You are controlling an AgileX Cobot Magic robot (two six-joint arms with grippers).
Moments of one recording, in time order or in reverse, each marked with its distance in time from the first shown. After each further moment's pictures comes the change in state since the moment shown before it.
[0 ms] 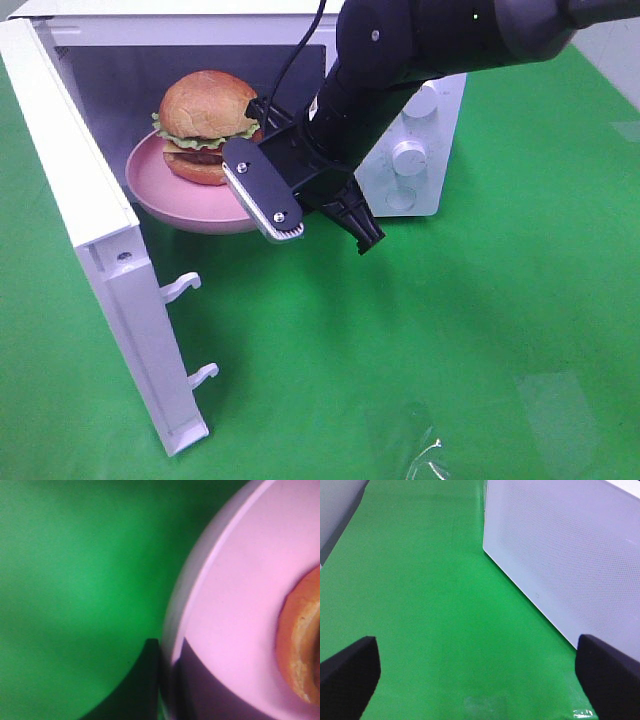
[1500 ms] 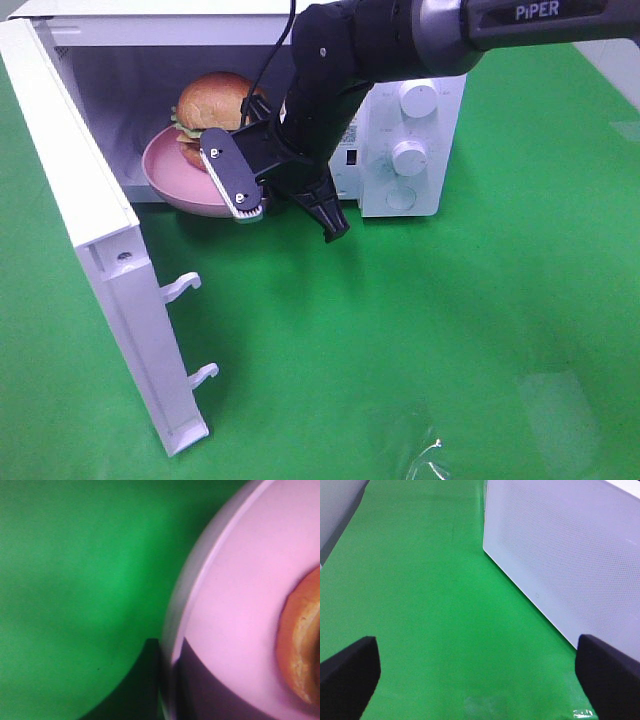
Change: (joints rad) left arm 0.000 0.000 0.000 0.000 0.000 0.000; right arm 0.000 0.180 -0.233 -0.125 0.063 0.234
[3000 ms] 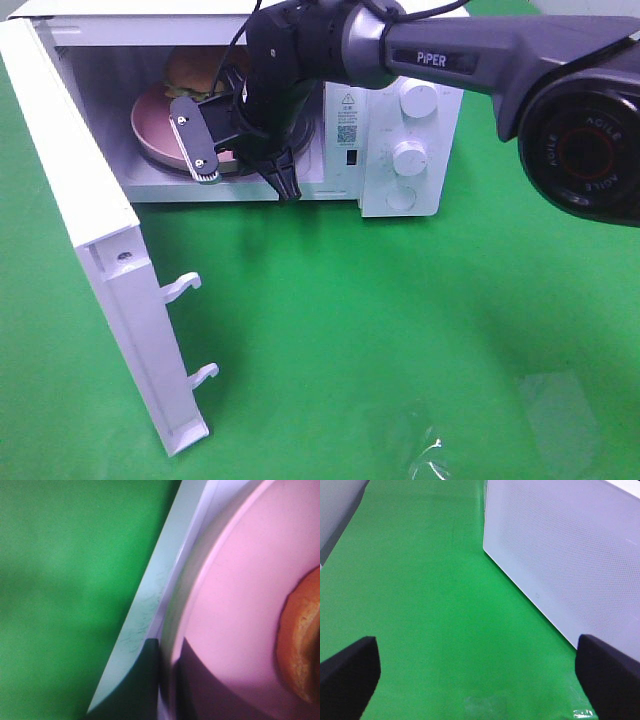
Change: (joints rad) left arm 0.000 0.000 0.000 0.000 0.000 0.000; right arm 0.000 0.258 -0.434 -0.110 0.055 0.136
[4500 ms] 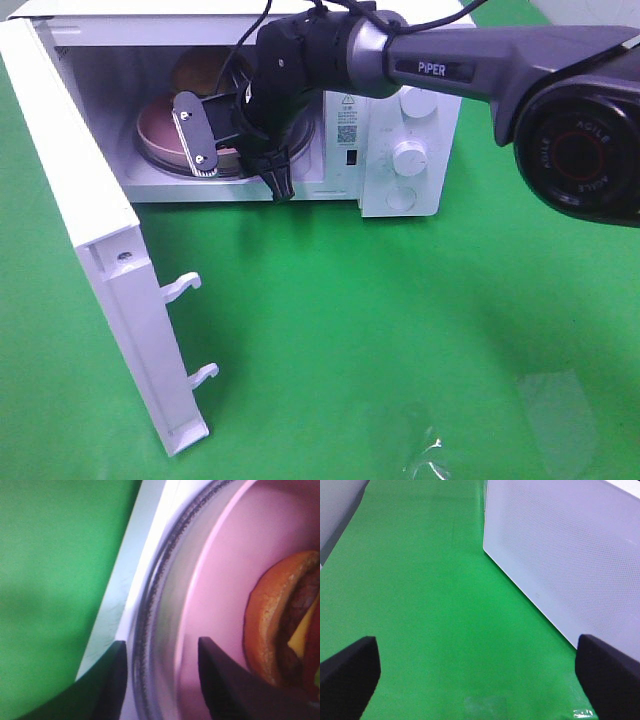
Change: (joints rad) left arm 0.000 0.000 0.000 0.000 0.000 0.000; right arm -0.020 0.020 0.019 0.050 -0.124 -0.005
